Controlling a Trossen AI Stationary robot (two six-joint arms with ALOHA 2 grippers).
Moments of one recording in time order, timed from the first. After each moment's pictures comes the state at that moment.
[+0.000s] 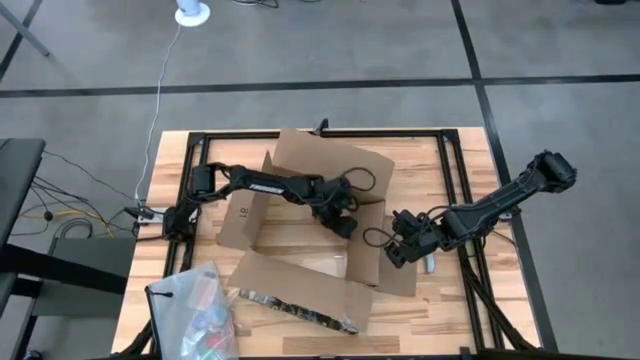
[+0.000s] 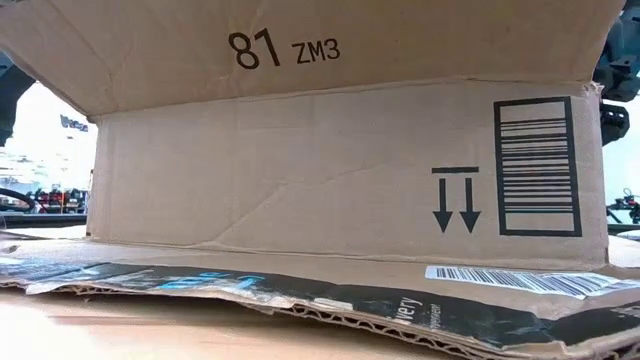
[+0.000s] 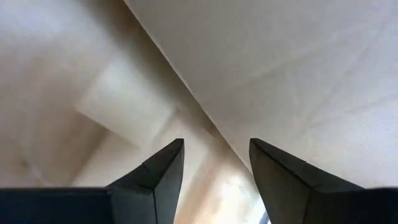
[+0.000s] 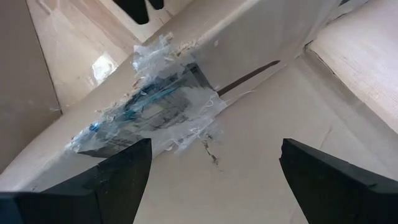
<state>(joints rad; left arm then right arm) 0.14 2.16 1.50 -0.32 0.44 -0.73 0.44 1.20 0.71 -0.65 0.36 1.18</state>
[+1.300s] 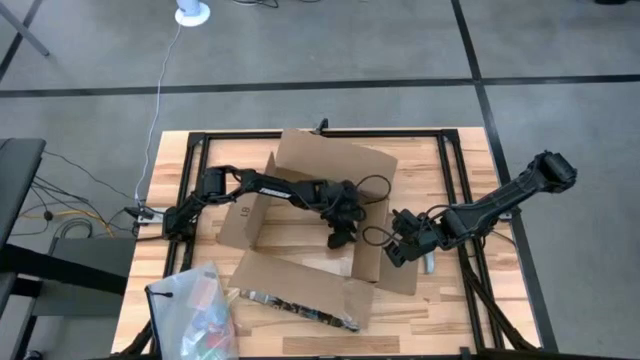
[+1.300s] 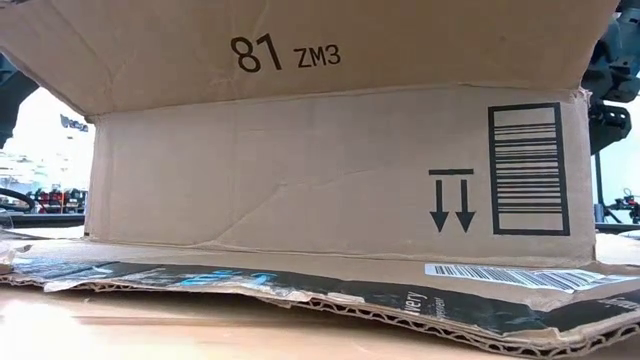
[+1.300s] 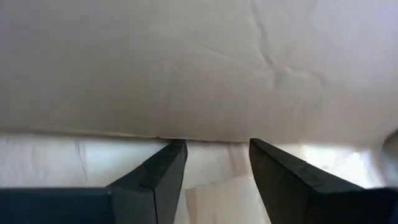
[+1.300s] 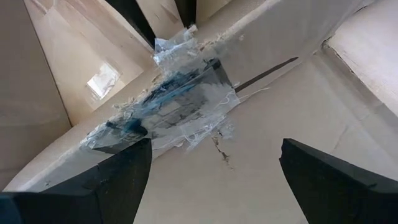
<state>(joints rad) 0.13 2.26 1.53 -0.17 0.44 0.13 0.43 1.20 0.71 -0.66 0.34 1.18</state>
